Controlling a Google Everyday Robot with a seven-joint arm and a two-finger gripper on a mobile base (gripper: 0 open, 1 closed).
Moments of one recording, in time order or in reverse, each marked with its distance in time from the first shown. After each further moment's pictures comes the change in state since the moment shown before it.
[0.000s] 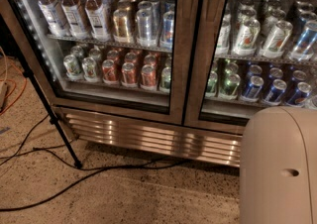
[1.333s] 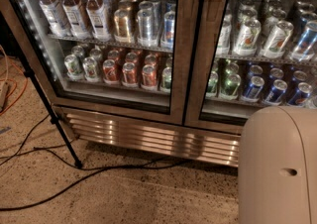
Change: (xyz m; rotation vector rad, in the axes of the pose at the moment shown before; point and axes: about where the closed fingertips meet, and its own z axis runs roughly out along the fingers) arm 0.000 0.000 0.000 0.000 0.000 0.000
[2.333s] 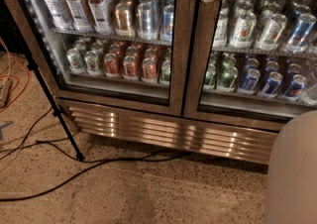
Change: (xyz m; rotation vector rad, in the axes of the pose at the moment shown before) arm -0.006 0.014 0.008 -0.001 0.000 0.000
